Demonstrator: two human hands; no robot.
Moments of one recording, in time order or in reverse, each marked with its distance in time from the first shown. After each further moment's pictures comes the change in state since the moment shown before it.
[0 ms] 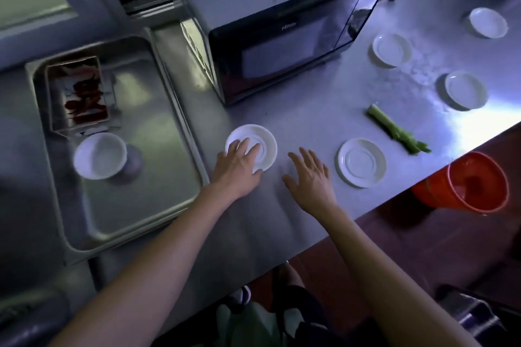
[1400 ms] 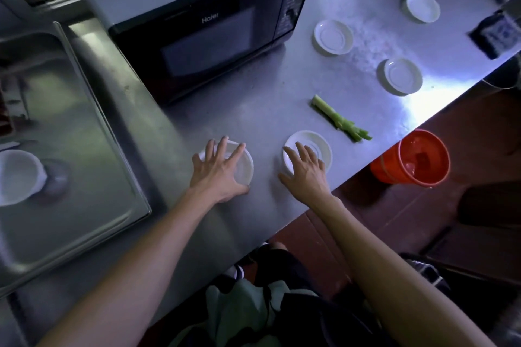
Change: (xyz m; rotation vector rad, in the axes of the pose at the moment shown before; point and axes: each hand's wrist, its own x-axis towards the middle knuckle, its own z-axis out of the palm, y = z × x) left_hand 0.033 0.086 0.022 0.059 -0.109 0.011; right_hand 0.001 0.112 -0.044 -0.106 -0.090 0.162
